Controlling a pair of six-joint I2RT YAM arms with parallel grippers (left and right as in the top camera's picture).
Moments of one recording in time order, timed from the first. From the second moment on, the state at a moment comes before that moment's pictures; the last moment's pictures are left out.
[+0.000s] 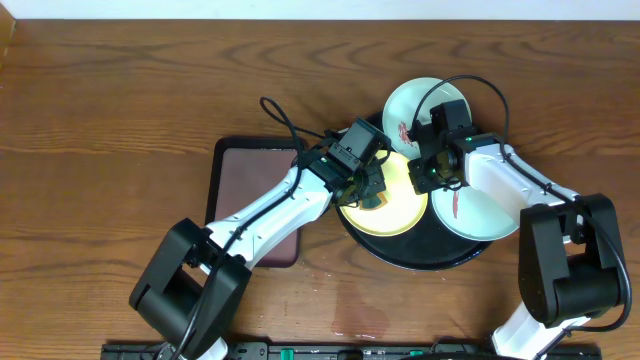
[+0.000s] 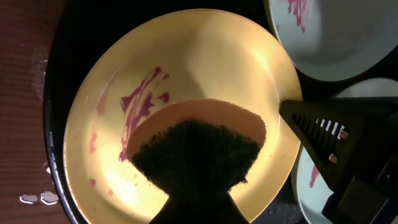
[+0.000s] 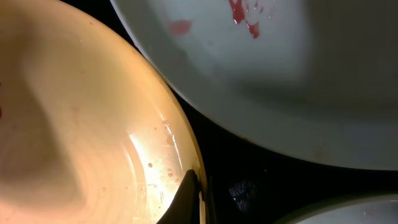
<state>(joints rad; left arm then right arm) -0.70 1.80 1.22 -0.50 0.12 -0.95 0.23 1.85 1.09 -0.54 -0.14 -0.06</state>
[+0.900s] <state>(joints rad) -0.74 1.98 1.22 -0.30 0.13 -0.83 0.23 1.85 1.09 -0.54 -0.14 -0.06</state>
